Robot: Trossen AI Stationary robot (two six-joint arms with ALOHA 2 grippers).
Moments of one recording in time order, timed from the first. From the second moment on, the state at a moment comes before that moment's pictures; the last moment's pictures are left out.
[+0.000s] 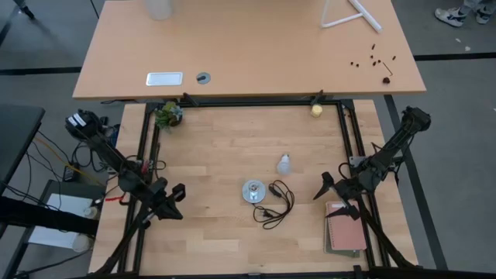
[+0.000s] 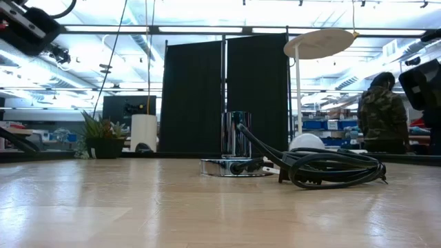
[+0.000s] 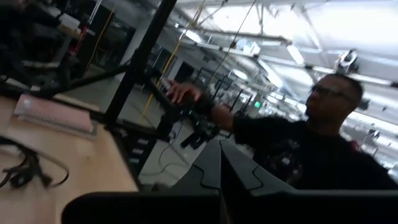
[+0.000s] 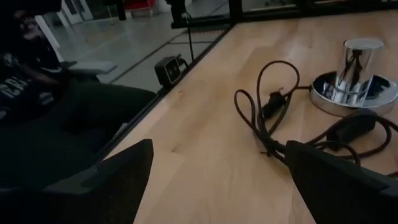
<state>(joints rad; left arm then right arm) -0.85 0.97 0.01 1.26 -0.29 -0.45 0.76 0.37 0.01 0.08 0.24 0.29</state>
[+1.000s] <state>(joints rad) -0.76 0.48 0.01 0.35 -0.29 -0.45 0.74 0.31 0.01 0.05 0.23 0.29</state>
